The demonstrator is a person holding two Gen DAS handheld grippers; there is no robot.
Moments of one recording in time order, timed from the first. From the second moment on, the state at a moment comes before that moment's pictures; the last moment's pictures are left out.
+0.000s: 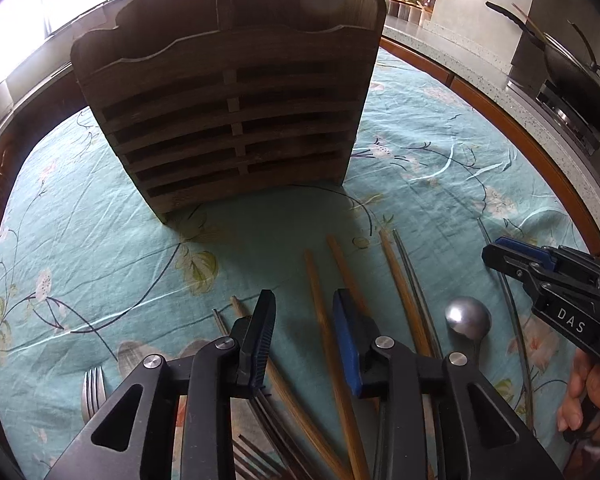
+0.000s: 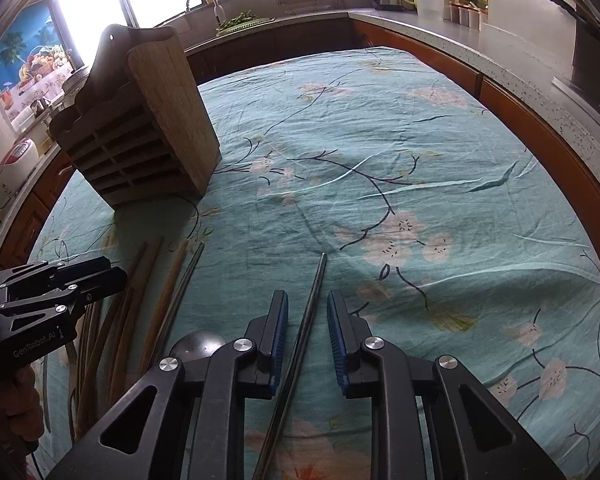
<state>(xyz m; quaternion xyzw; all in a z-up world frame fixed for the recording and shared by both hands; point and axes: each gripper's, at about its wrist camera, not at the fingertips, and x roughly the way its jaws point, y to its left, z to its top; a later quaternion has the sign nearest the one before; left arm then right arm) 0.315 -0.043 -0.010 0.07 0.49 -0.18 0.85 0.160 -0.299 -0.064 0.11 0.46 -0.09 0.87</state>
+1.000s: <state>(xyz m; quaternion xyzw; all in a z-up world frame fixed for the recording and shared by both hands) 0.235 0.016 0.073 -0.04 0.38 -0.22 0.90 0.128 -0.280 0.018 0.13 0.37 -0.03 0.92</state>
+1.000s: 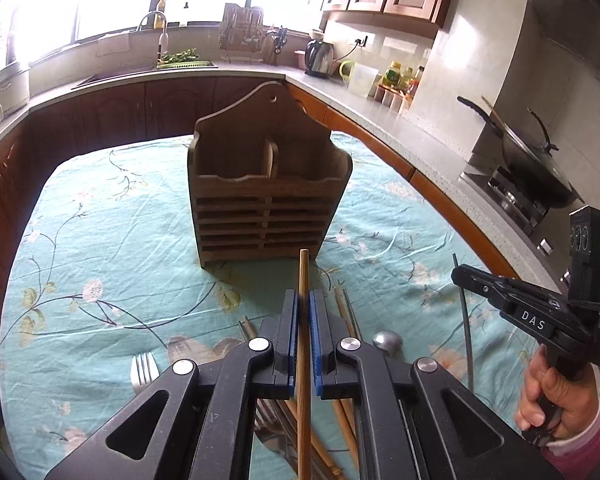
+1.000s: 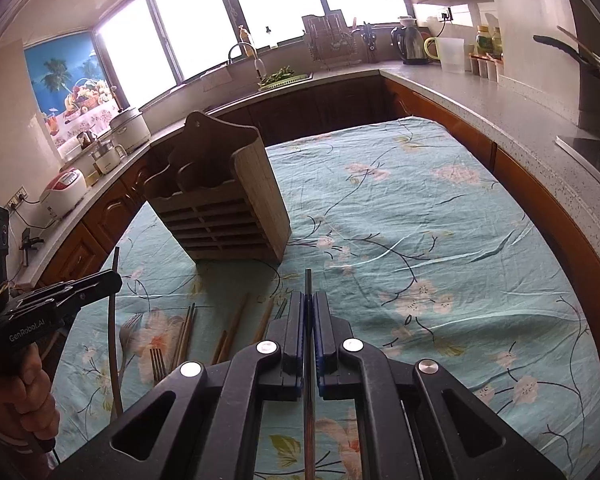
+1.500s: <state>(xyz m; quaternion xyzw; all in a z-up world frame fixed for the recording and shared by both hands) 0.164 0.068 0.116 -0.08 0.29 -0.21 0.93 0.104 -0.267 0.098 0.12 0.26 -0.01 0.96</state>
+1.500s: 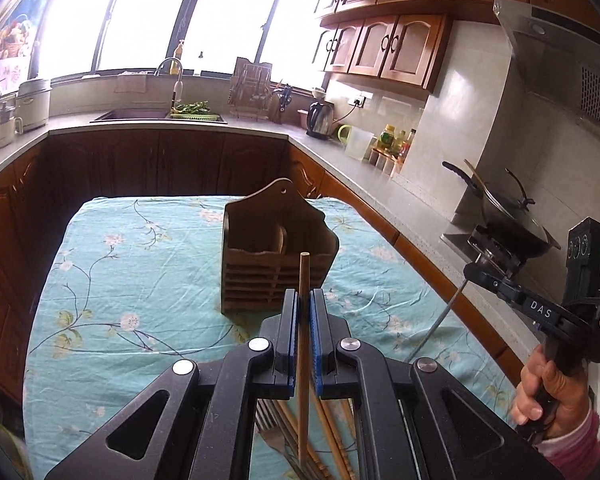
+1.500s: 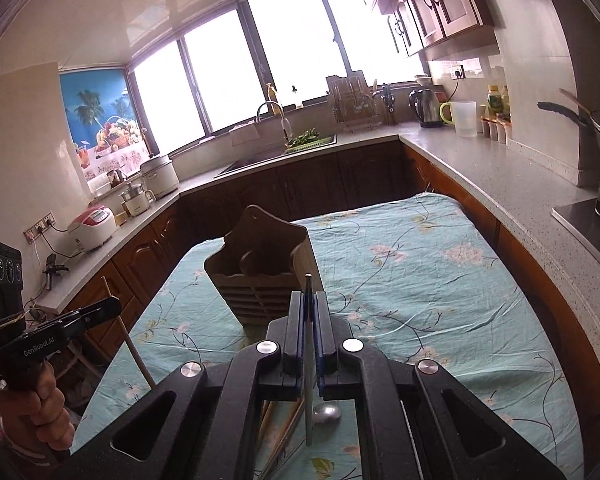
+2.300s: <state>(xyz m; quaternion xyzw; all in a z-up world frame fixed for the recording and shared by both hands) 0.192 0.094 0.140 -0.15 0.18 -0.18 0.96 0.157 -0.265 0.161 0.14 0.17 0.03 0.98</state>
